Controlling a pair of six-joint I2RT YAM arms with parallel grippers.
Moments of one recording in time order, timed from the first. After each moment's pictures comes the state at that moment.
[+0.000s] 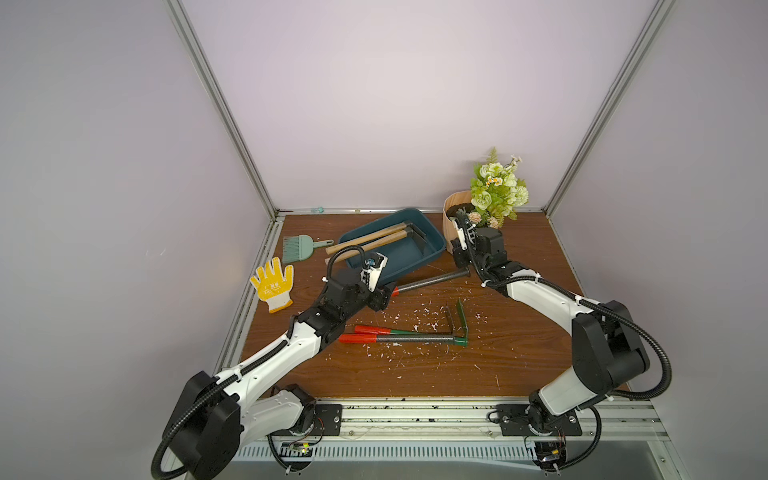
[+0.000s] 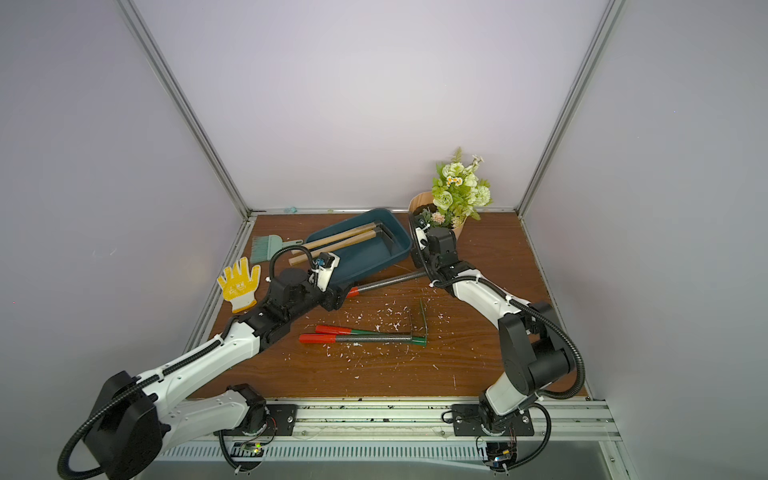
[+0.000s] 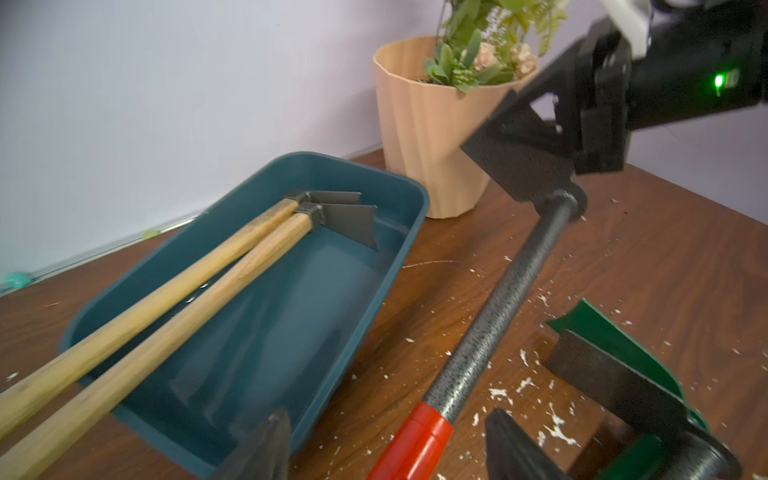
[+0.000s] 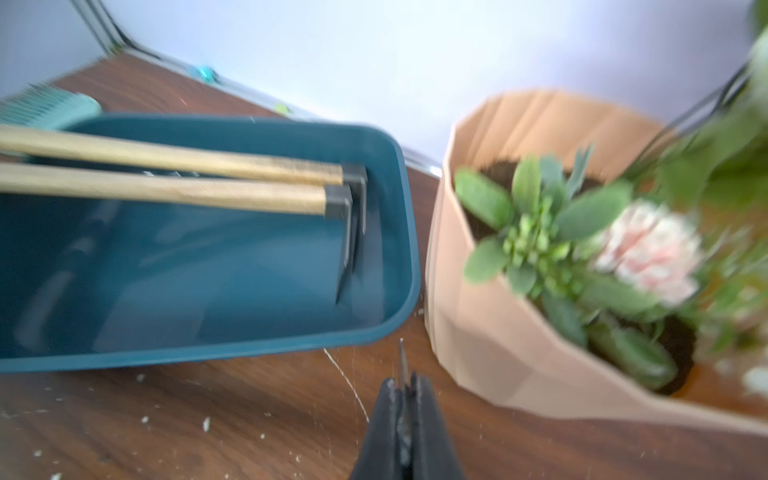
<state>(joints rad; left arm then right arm) -0.57 1.14 0.67 0.08 0.09 0.01 0.42 1.58 1.07 0.07 0.02 -0.10</state>
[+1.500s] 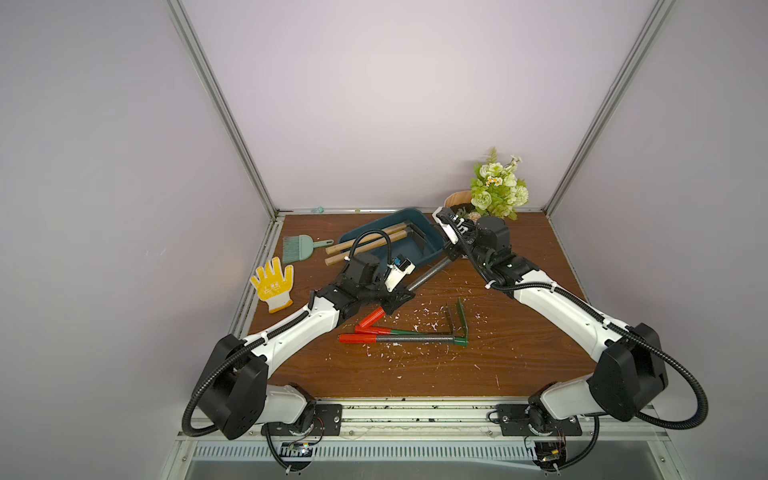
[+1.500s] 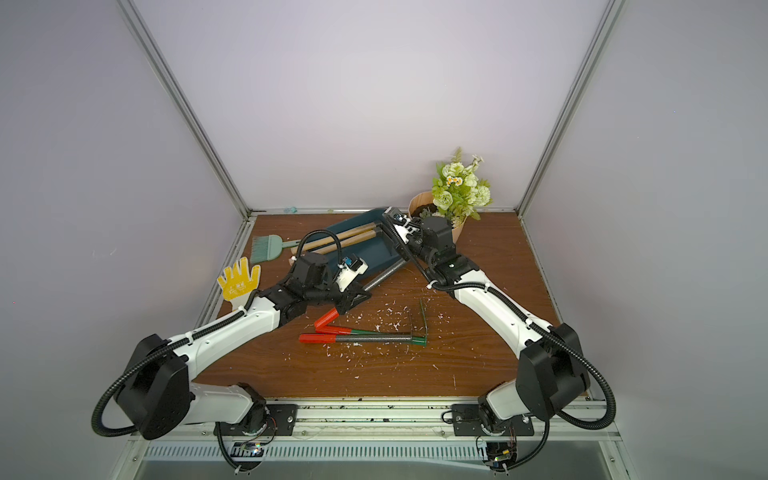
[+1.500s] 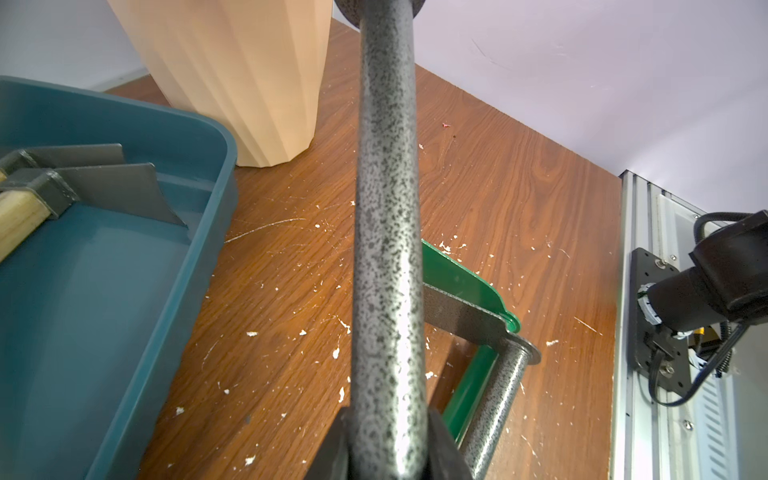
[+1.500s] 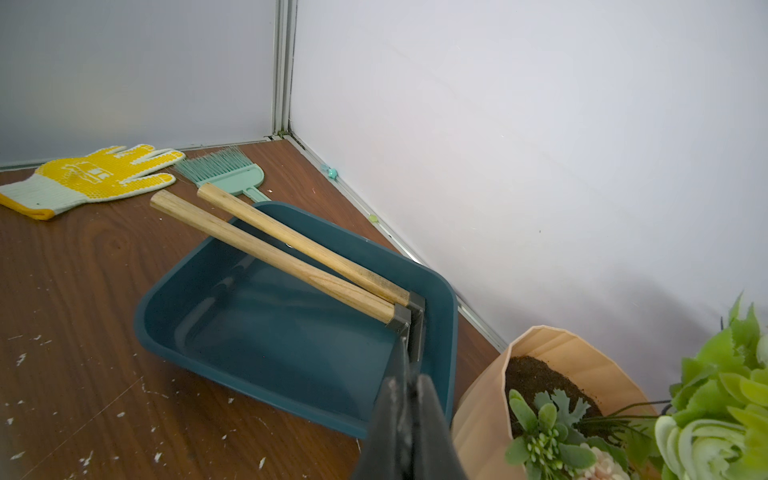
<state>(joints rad) -0.58 1.36 0.87 -0.12 0.51 0.11 0.54 1.46 1.18 0.04 -0.13 -0.38</state>
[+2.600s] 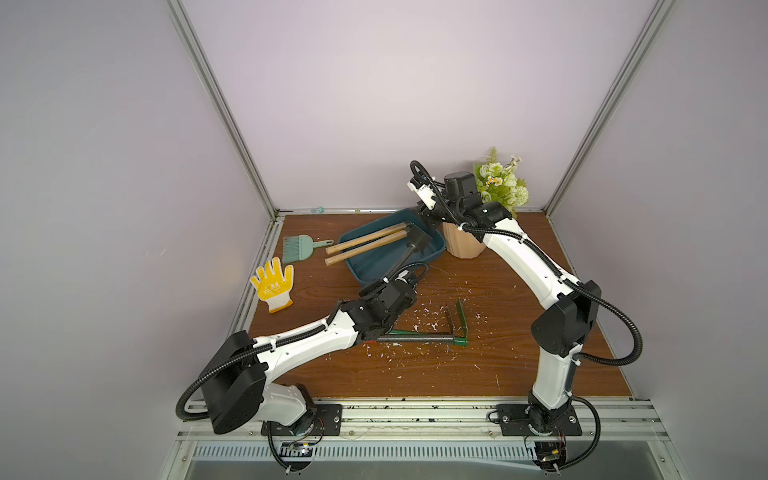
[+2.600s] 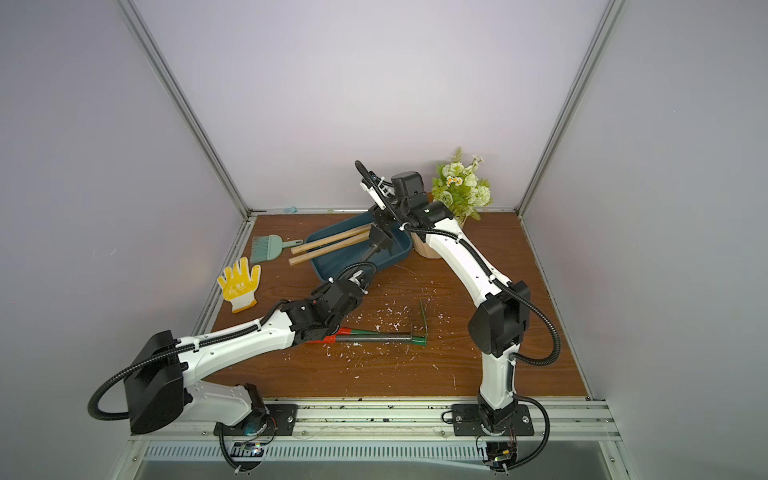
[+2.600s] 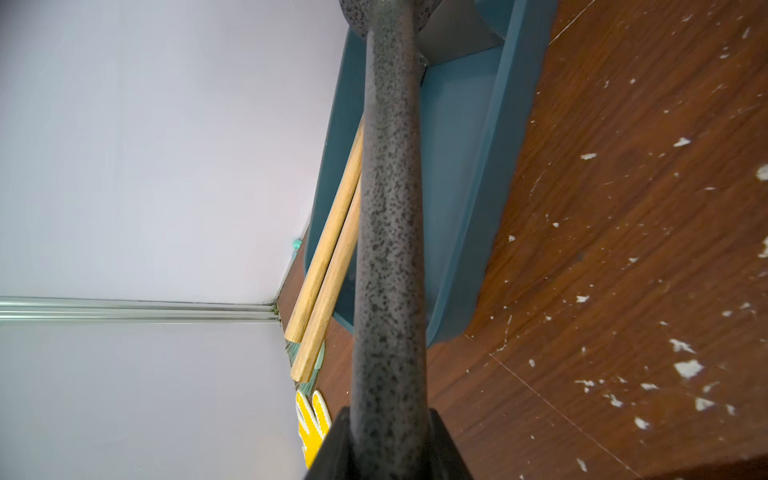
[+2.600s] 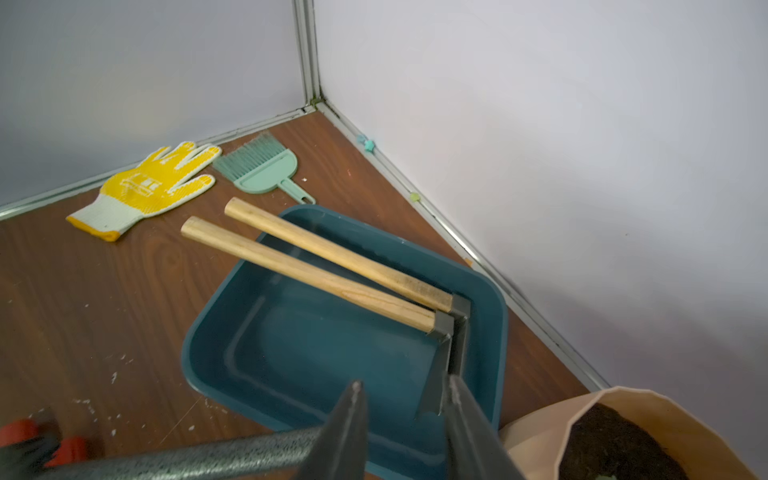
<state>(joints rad) -0.91 1.38 0.90 -0.34 -0.83 0.39 0.55 1.92 2.01 -0.61 -0.19 -0.31</state>
